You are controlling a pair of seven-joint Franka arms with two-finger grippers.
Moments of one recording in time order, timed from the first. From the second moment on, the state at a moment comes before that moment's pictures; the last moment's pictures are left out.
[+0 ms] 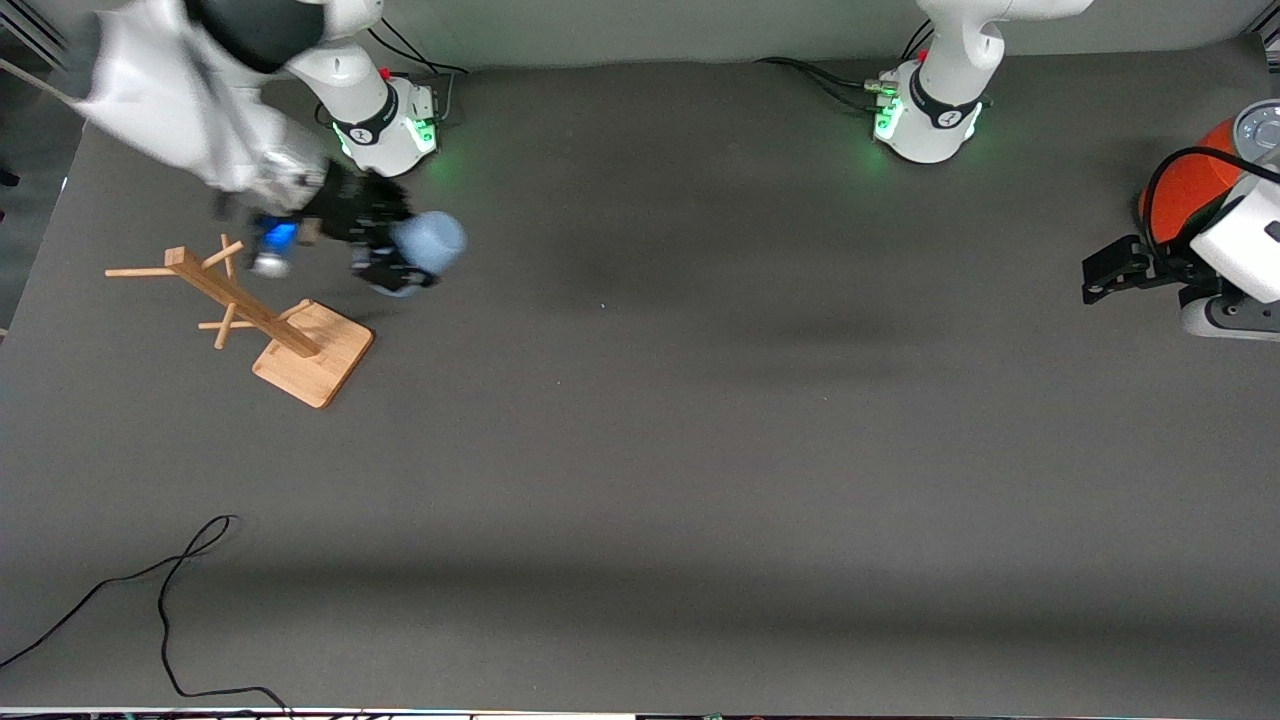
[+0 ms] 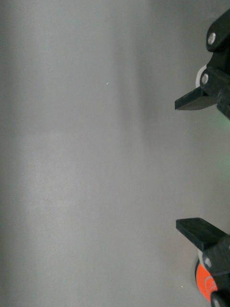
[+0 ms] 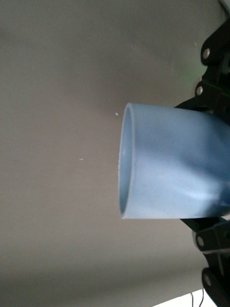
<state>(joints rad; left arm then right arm) -0.09 0.05 0.04 -1.54 0.02 1.54 0.04 0.22 -0.19 0.23 -2.18 0.49 2.14 1.58</state>
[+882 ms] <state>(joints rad) -0.09 0.06 0.04 -1.54 0.02 1.55 0.04 0.51 0.55 0.40 -1.82 -0.26 2.38 2.50</state>
